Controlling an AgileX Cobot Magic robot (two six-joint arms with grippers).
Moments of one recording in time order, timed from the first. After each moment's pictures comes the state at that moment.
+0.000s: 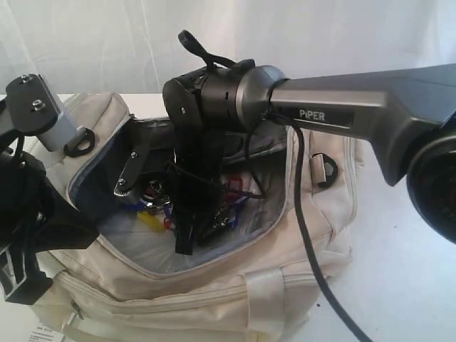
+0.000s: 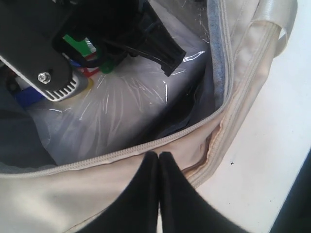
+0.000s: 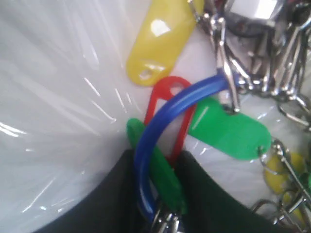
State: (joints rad) left arm -0.44 1.03 -0.83 -0.35 0.89 0.60; right arm 0.64 2.15 -1.70 0.04 1.09 -0.70
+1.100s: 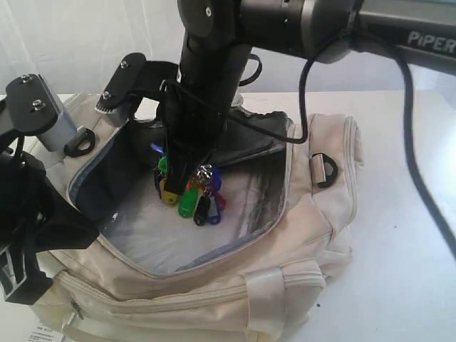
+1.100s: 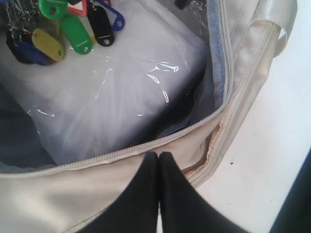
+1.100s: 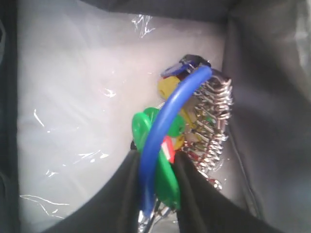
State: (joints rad) left arm -0.44 1.03 -0.83 -0.35 0.89 0.60; right arm 0.64 1.90 -1.74 0.03 1.10 -0.64
